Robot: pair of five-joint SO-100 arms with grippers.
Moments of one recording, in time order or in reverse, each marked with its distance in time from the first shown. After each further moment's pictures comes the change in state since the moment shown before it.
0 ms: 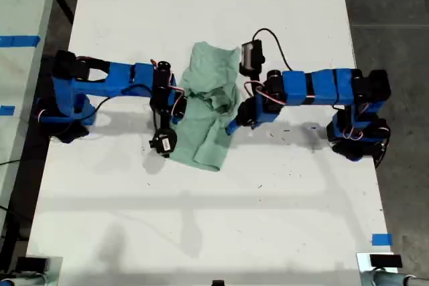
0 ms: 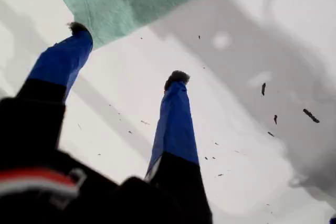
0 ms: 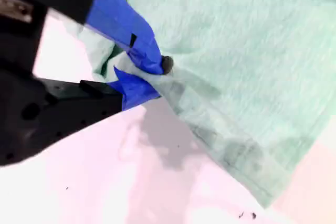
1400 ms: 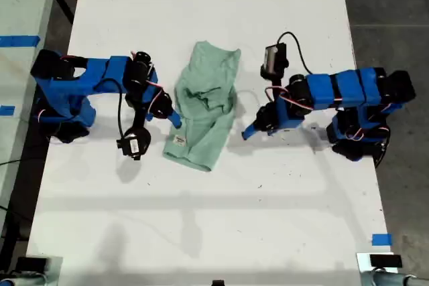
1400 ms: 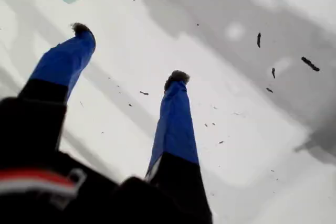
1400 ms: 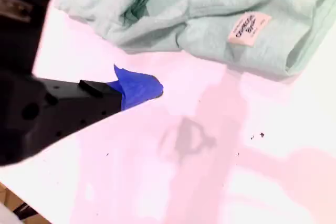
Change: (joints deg) arm 0 6.9 16.0 -0.5 18.9 -2.9; arm 1 -5.5 17.1 16.5 0.0 8.8
